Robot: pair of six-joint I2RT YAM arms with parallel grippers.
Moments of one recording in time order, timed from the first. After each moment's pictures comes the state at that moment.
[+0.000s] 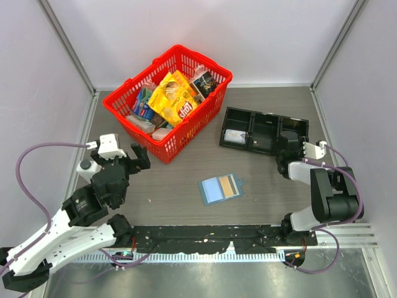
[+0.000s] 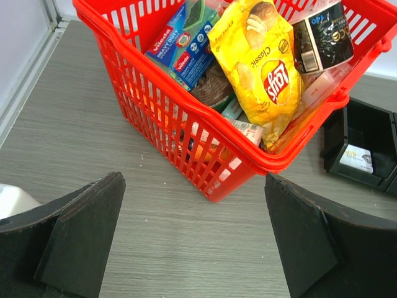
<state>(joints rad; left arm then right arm) -0.94 0.54 0.83 -0.53 -0.96 -0.40 0.04 1.47 0.50 0.47 0.72 1.29</state>
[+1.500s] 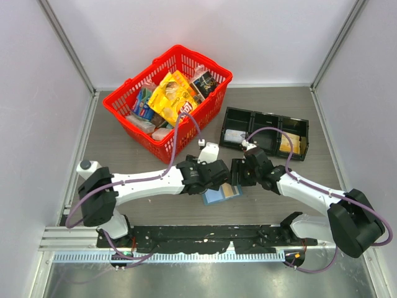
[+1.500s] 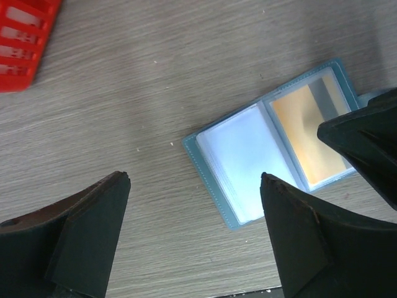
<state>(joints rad) -1.19 1.58 1.17 -0.68 -0.63 -0.80 0.59 1.19 0.53 -0.19 -0.11 0.55</state>
